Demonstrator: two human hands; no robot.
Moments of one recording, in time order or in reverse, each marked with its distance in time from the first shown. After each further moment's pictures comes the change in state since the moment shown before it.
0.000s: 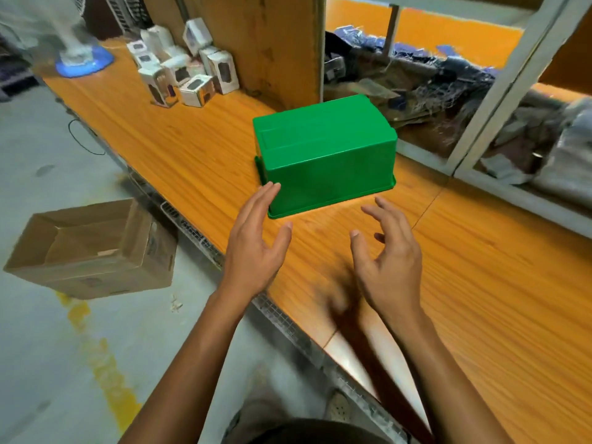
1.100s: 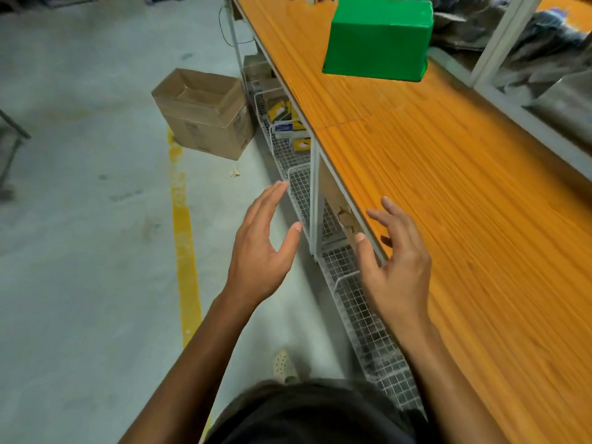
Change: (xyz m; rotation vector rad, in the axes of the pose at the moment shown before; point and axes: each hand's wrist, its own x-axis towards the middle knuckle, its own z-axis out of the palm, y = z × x) left_hand -0.489 0.348 0.090 0.099 0.295 -0.399; right_hand -0.358 0.029 -0.376 0.155 -0.412 -0.177
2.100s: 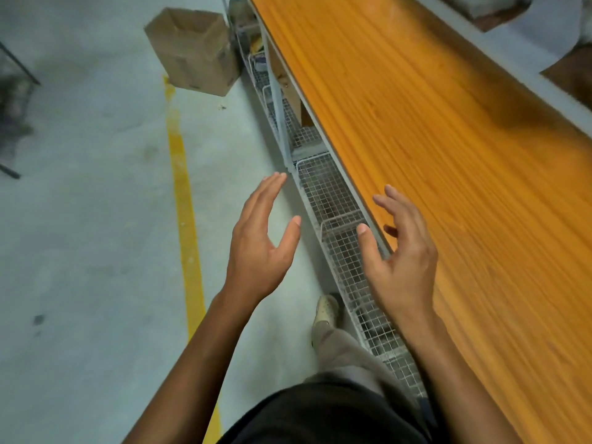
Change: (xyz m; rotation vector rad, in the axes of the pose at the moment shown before) left_hand -0.518 0.251 0.071 0.041 0.005 -0.009; right_hand -0.457 -0.002 -0.356 0.029 -0.003 0.025
